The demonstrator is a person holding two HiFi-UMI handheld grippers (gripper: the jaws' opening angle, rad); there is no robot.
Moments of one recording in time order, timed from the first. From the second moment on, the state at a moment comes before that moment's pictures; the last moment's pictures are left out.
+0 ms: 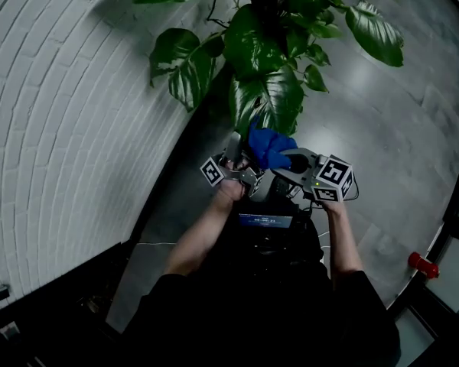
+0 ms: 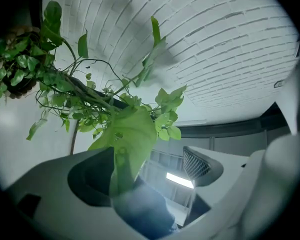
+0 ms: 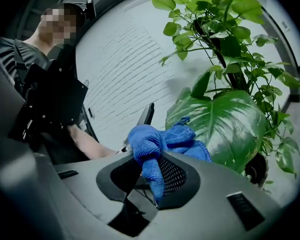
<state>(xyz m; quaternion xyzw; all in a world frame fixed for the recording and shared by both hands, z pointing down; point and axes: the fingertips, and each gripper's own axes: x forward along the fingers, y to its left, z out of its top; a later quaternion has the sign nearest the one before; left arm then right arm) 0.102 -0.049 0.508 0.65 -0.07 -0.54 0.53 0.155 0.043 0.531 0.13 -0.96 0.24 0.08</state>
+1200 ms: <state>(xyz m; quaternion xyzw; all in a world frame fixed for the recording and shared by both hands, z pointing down) 0.103 -0.131 0.491 0.76 -0.10 -0.48 0.43 0.214 -0.218 0.431 0.31 -0.93 0.18 -0.04</state>
